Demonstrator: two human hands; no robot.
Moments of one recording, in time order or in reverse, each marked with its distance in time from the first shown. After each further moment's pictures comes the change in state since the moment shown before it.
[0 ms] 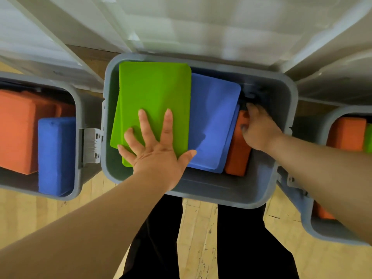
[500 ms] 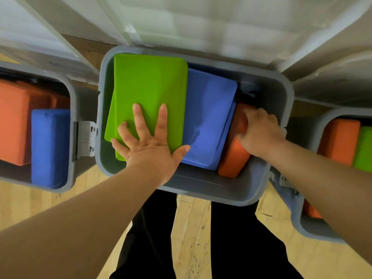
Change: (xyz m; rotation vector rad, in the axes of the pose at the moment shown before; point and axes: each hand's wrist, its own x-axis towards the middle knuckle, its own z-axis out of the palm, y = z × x) left_hand 0.002 0.001 0.000 0.035 -0.024 -0.020; right_hand -0.034 -0.013 -0.012 -0.203 0.022 0.011
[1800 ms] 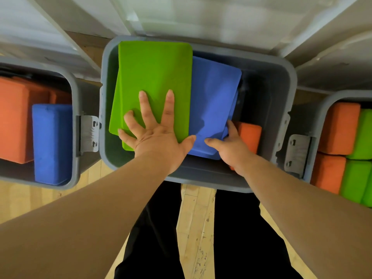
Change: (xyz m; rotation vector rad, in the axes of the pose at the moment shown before) left_hand -0.006 -0.007 -0.001 -0.056 0.072 0.063; right_hand -0.041 -0.047 0.088 0.981 -0.171 0.219
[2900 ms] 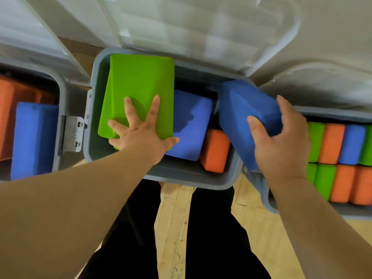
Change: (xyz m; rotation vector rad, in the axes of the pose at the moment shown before) left_hand -0.006 0.004 -0.017 -0.064 -0.096 -0.069; right_hand -0.135 -0.068 -0.103 -0.445 0.772 -0.472
